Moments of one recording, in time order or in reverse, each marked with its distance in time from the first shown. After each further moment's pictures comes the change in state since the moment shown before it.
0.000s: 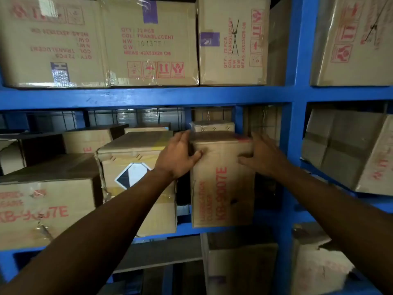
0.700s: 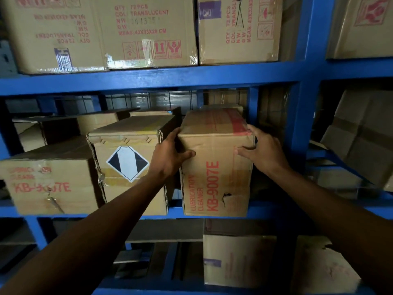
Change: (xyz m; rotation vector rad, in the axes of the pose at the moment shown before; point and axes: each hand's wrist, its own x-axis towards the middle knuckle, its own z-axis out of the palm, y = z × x) left_hand -0.024 0.030 0.043 -0.226 0.075 -0.328; right_hand -0.002 0.048 0.020 0.481 0.083 -0.103
